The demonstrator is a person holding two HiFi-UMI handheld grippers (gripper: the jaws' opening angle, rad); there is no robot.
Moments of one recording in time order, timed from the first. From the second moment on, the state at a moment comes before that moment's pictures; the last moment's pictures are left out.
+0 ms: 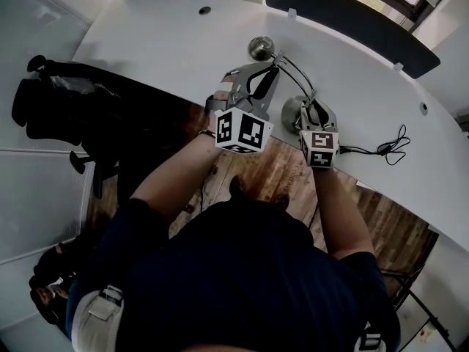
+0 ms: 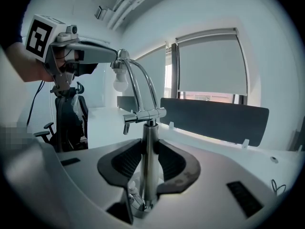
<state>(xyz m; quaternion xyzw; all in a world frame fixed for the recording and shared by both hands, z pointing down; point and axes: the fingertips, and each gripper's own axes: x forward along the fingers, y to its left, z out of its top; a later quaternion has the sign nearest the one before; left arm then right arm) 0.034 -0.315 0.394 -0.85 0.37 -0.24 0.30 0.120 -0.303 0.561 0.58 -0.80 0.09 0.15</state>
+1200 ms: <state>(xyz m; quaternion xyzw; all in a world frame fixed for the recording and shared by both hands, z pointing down) -0.011 -0.356 0.524 -0.87 0.43 -0.24 0.03 0.118 -0.302 0.563 0.57 -0.79 0.09 0.19</state>
